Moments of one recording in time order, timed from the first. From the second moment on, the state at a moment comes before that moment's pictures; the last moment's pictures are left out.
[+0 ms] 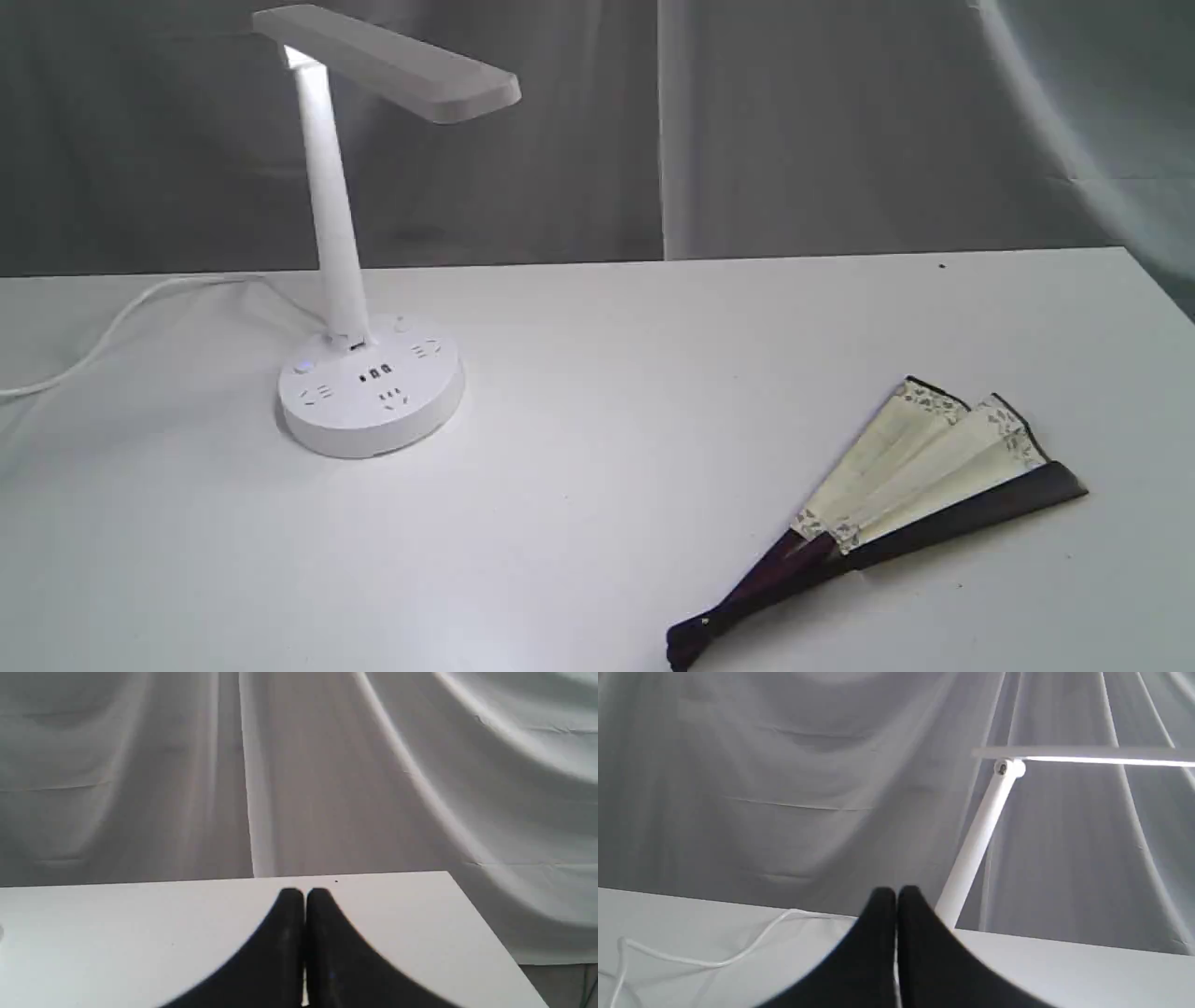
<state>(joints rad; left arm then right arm) -0.04 0.00 -0.15 0.07 0.16 -0.23 -0.01 0.00 -0.08 0.00 0.14 0.03</state>
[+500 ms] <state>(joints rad) -0.04 0.00 -0.46 -0.01 0.54 -0.24 -0.01 0.00 -0.29 -0.05 0.36 0.03</state>
